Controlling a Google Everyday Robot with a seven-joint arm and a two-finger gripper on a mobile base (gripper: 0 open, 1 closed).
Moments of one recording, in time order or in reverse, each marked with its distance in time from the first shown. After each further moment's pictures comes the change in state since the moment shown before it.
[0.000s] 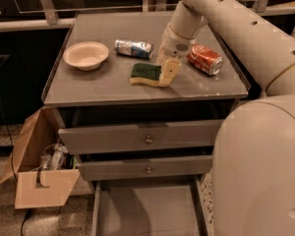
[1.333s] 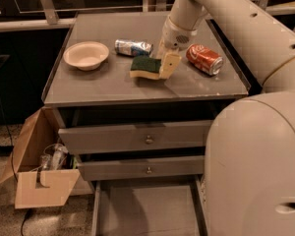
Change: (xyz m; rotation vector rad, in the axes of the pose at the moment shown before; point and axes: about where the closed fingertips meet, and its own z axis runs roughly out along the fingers) arm -0.010 0.000 -0.023 -0.011 0.007 0.018
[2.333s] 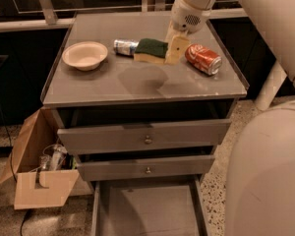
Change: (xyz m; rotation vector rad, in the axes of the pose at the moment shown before) arm -0.008 0.016 -0.068 0.095 0.018 0.097
